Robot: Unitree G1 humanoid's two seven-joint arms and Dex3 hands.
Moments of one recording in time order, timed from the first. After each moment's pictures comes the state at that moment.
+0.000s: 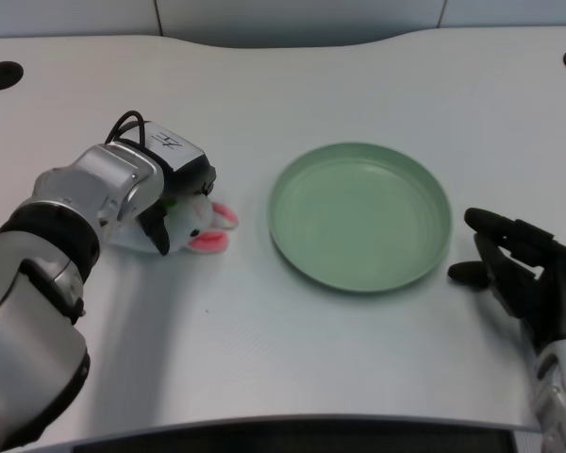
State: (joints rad) left arm -1.05 0.33 -0.78 1.27 0.95 -0.22 -0.06; right arm -0.25 -0.16 -0.21 0.72 0.08 -0.35 0.02
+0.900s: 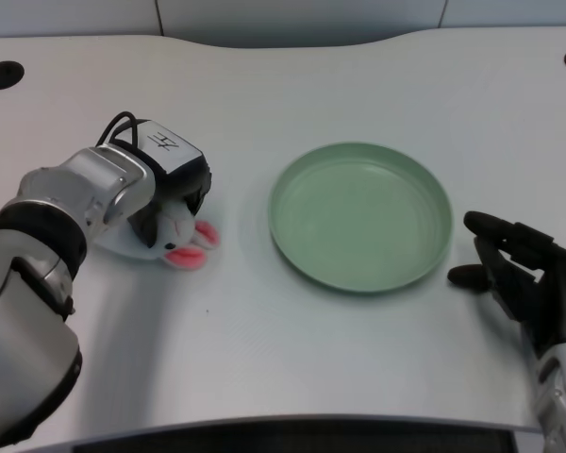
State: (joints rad) left arm -1.06 0.35 -0.79 1.30 0.94 -0.31 0.02; right arm -0.24 -0.16 -0.21 0.71 0.08 -0.34 0.03
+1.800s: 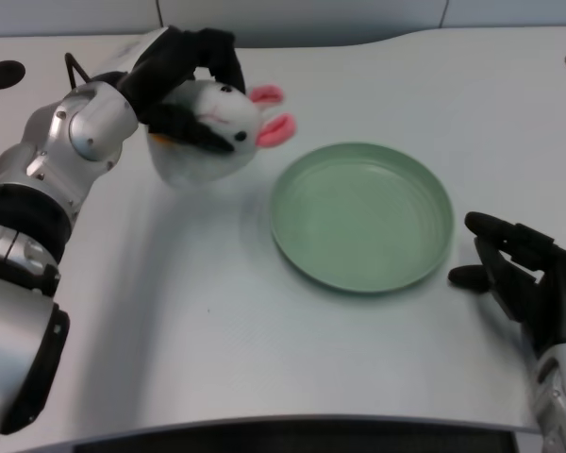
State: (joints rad) left arm -1.05 0.35 -0.29 1.18 0.43 -0.44 -0.07; right arm -0.24 -0.16 -0.21 0.71 0.08 -0.34 0.02
